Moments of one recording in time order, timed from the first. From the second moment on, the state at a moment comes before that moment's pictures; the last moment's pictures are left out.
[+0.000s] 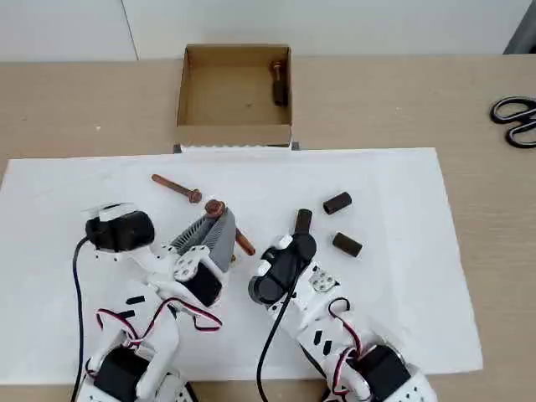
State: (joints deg) left arm 23.2 -103.3 83.0 42.3 42.5; right arm -40.5 -103.1 86.0 58.5 7.4
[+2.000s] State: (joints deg) left arm 35.6 -104.1 86.7 57.5 28.2; right arm -44.0 -102.9 86.6 52.7 7.8
